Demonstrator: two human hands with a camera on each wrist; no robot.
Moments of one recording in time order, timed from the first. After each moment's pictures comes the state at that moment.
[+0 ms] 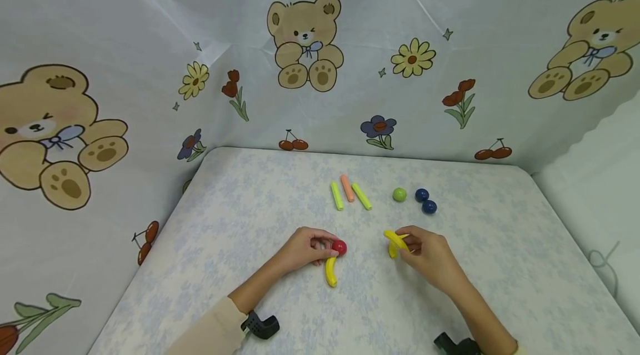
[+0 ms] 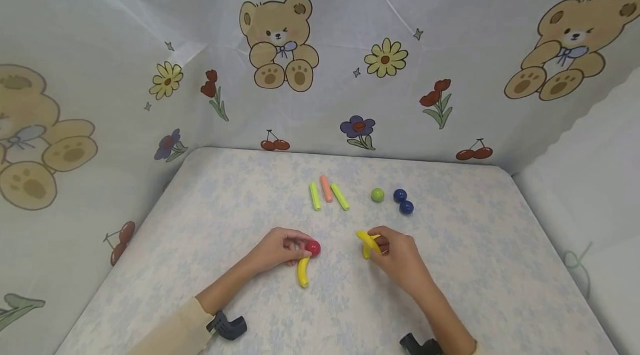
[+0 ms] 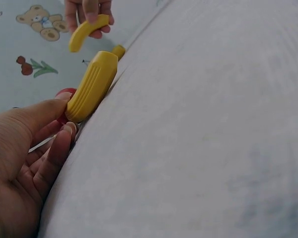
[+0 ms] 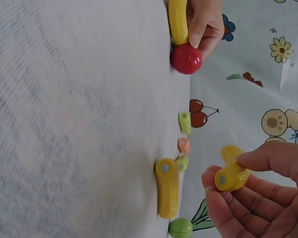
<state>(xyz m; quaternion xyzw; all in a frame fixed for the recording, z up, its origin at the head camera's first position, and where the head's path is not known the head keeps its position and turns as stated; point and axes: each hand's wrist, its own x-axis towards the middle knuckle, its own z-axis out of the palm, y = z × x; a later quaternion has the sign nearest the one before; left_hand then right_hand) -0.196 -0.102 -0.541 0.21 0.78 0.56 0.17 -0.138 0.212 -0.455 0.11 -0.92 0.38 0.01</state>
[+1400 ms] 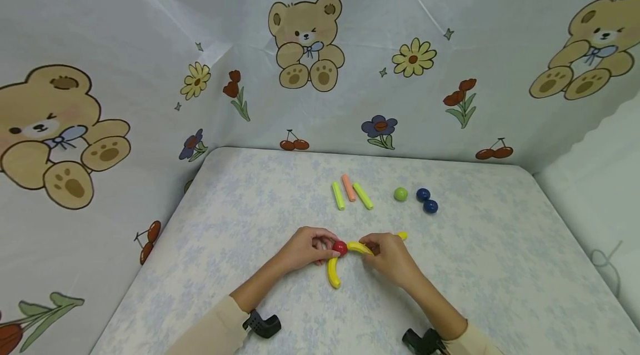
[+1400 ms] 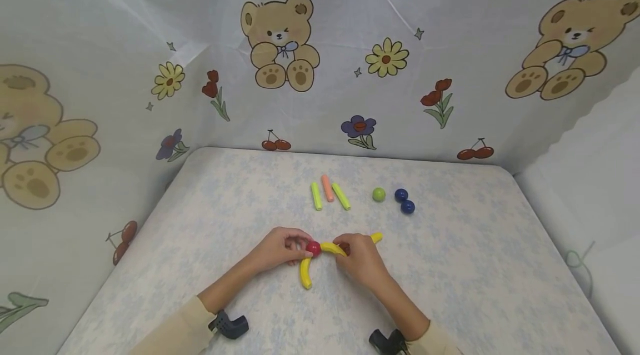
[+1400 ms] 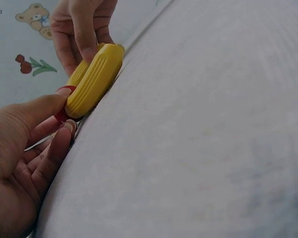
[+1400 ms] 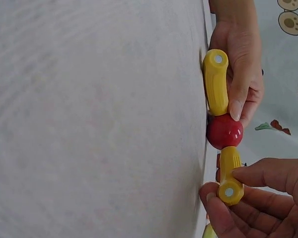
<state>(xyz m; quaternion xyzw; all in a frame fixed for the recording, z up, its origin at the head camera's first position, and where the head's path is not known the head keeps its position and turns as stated) -0.196 -0.102 -0.533 0.22 0.78 0.56 0.18 -0.154 0.142 -0.481 0.11 -0.92 0.38 -0.06</state>
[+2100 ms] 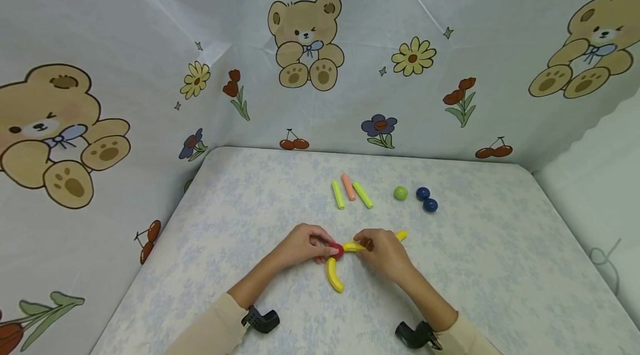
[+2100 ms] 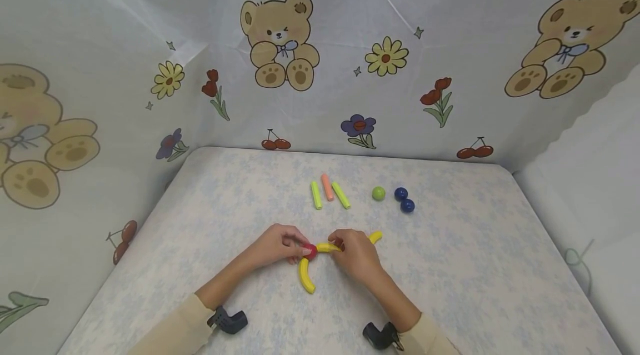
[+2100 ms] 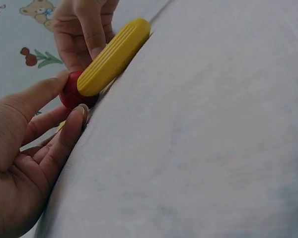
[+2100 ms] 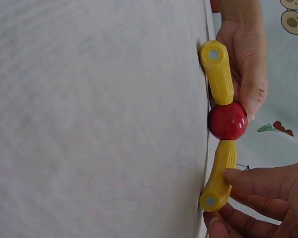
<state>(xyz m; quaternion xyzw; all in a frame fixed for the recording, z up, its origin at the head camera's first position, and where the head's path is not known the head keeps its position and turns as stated) -0.199 -0.109 -0.531 0.21 0.76 0.58 0.21 -0.160 0.131 -0.484 0.12 -0.94 0.31 -0.04</state>
